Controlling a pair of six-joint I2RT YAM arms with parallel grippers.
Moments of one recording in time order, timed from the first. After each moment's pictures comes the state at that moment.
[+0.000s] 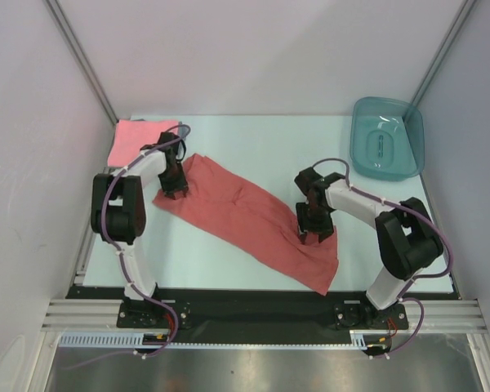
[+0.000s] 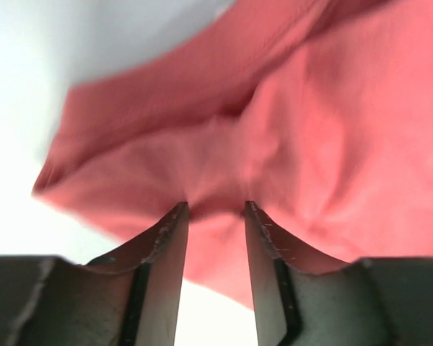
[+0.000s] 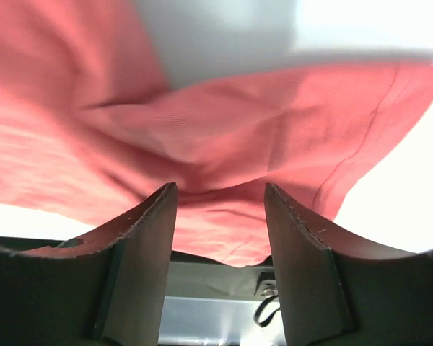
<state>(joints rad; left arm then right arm) -0.10 1.99 1.43 -0.73 -0.11 -0.41 0.52 1.68 1.07 -0.87 -0.02 0.47</state>
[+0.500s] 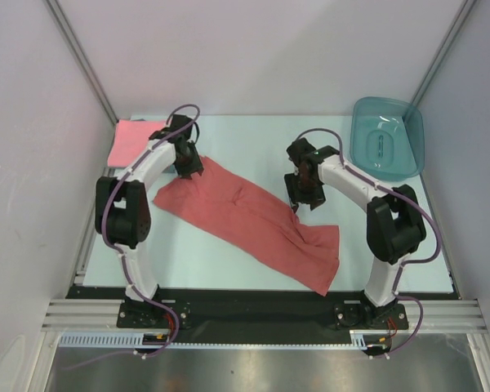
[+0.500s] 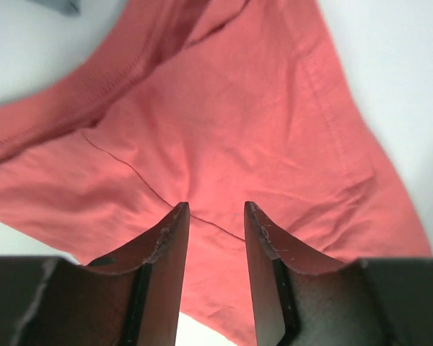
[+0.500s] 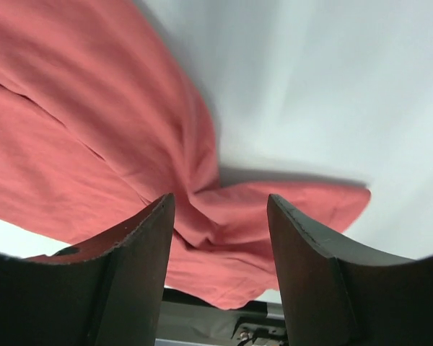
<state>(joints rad) -0.19 1.92 1.58 -0.75 -0.07 -0.54 0.49 1.82 1.44 -0.94 0.03 0.30</state>
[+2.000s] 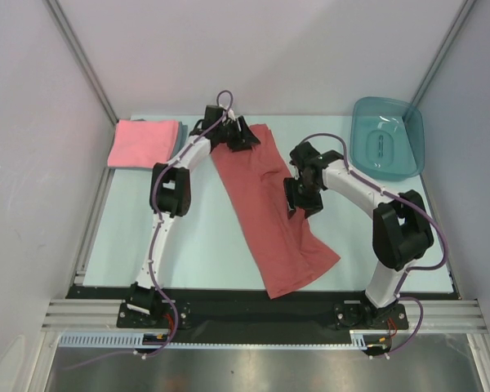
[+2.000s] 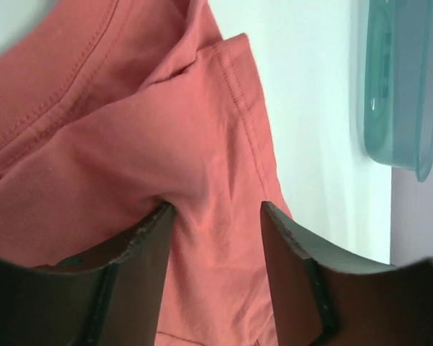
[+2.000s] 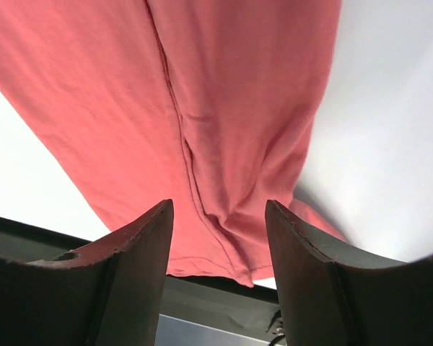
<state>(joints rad) -0.27 2.72 2.38 -0.30 0.63 -0.61 0.49 1.76 1.35 -0.90 -0.13 0.38</state>
